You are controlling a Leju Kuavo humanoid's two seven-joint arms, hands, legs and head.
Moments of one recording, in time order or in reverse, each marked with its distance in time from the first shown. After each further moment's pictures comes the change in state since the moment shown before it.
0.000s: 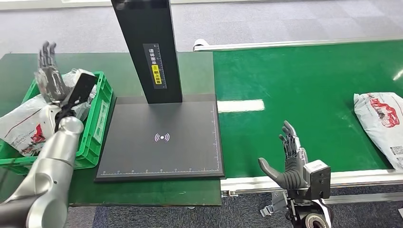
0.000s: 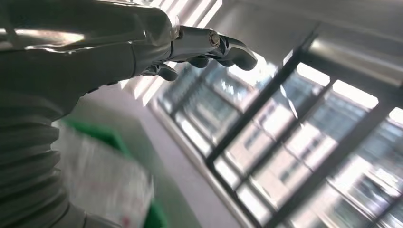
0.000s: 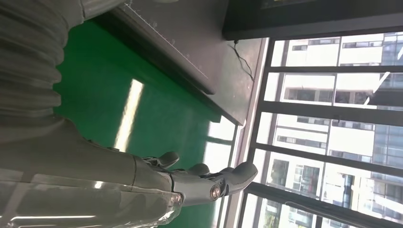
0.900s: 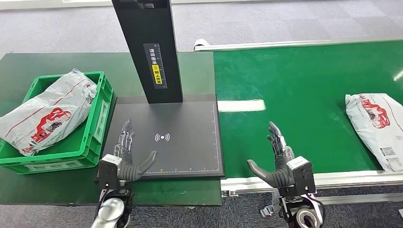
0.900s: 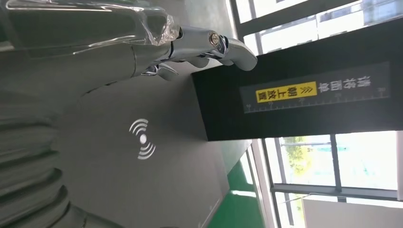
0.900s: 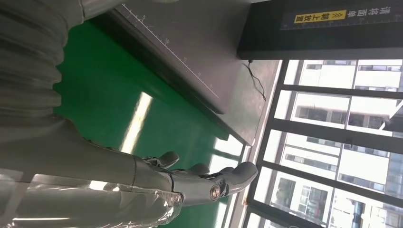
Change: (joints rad) left arm 0.660 -0.180 -0.402 -0.533 0.738 -0.312 -0.099; right arm -0.041 -0.014 0.060 0.079 0.045 0.002 -0.001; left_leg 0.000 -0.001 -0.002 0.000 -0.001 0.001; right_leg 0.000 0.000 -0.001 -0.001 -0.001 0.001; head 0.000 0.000
